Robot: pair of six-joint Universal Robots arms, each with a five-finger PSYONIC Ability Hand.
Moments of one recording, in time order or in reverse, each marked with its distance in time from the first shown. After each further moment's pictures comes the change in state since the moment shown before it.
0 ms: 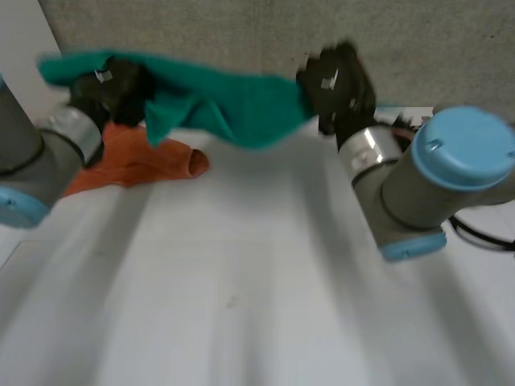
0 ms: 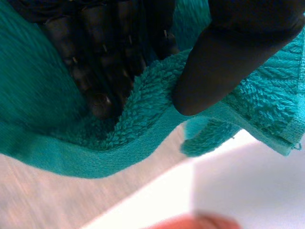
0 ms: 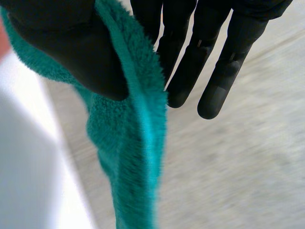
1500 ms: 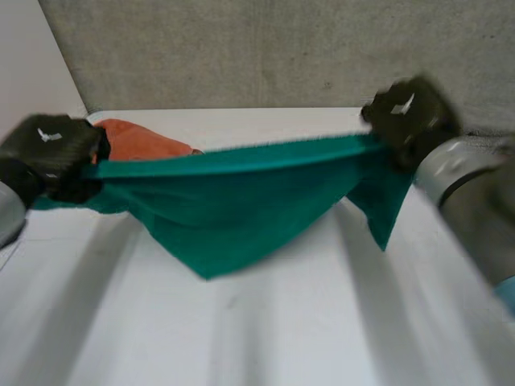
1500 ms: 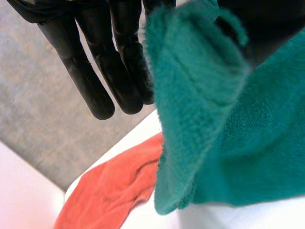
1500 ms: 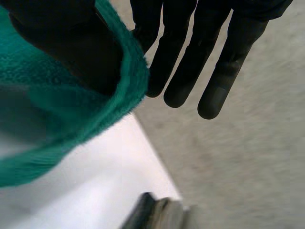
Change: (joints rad) left arm 0.129 0.596 -0.471 -0.319 0.060 0.274; right arm -0.078 -0.381 0.102 0.607 0.119 0.043; left_hand 0.023 -0.005 -0.006 -0.001 -0.019; right_hand 0.013 0.000 0.000 0.000 0.000
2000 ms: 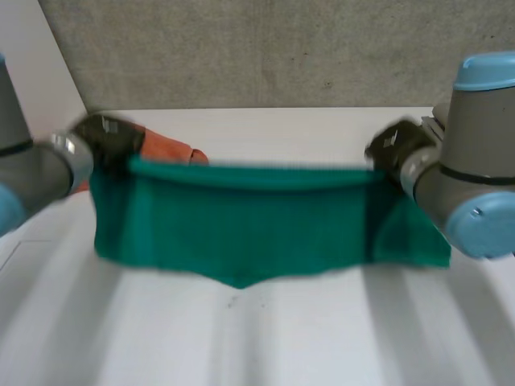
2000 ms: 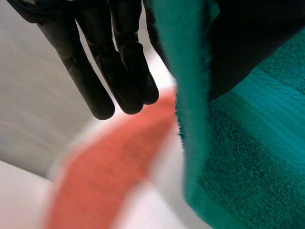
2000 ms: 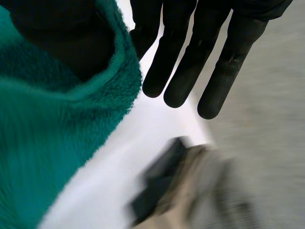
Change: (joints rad) left arm -0.160 -0.588 0.621 -0.120 -0.207 0.165; right arm -0.070 0.404 -0.329 0.144 0.043 -0.132; left_hand 0.005 0.002 0.001 0.001 0.027; right_hand 0.000 0.000 0.000 0.000 0.002
